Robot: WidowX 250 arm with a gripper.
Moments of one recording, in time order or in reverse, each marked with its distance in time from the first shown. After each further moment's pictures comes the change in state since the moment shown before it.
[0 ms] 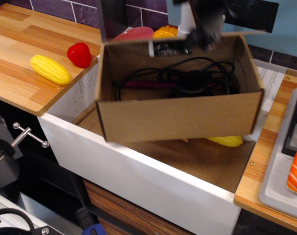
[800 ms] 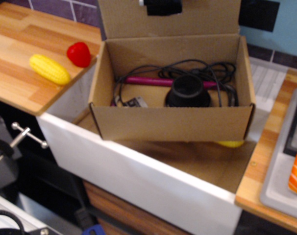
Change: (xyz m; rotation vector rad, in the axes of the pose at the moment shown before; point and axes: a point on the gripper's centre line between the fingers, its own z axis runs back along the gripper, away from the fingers) arm 0.037 0.062 -0.039 0.033 -0.076 -0.073
